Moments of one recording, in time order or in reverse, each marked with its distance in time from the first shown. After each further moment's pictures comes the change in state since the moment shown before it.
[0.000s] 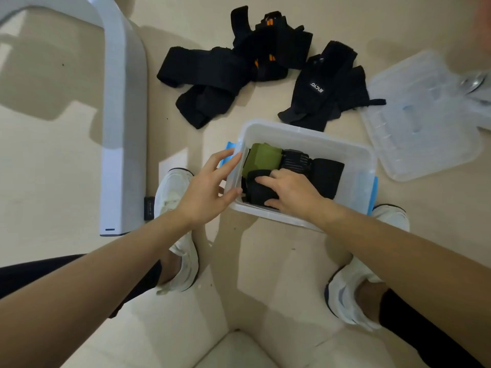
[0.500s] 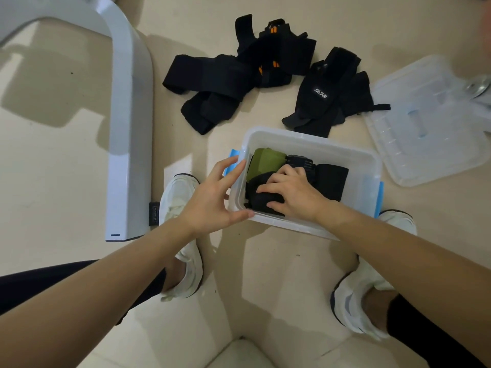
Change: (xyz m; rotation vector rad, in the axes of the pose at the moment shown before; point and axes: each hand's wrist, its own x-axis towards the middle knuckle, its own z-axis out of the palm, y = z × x) left_hand -0.005 0.004 -0.003 -0.002 -0.054 0.023; right_hand 0.005 0.007 0.001 0.066 0.069 -0.084
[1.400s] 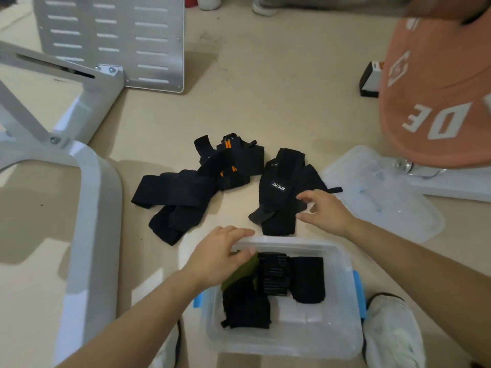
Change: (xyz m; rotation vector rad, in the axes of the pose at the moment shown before) left_hand 0.140 0.047 -0.014 0.276 -0.152 -0.031; right_hand 0.010 0.146 -0.117 0.356 0.284 0.564
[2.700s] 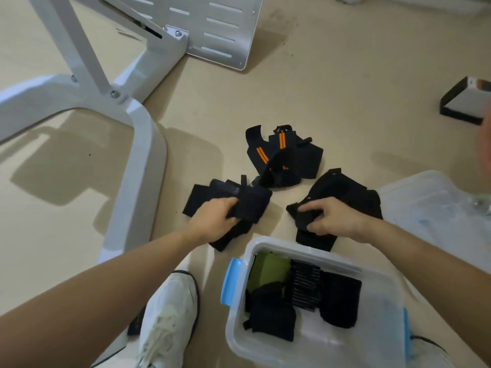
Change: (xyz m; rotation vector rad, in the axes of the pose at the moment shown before) left_hand 0.030 -0.110 -0.025 -0.019 0.062 -0.228; right_hand 0.036 -0.093 0.019 0.151 -0.480 0.066
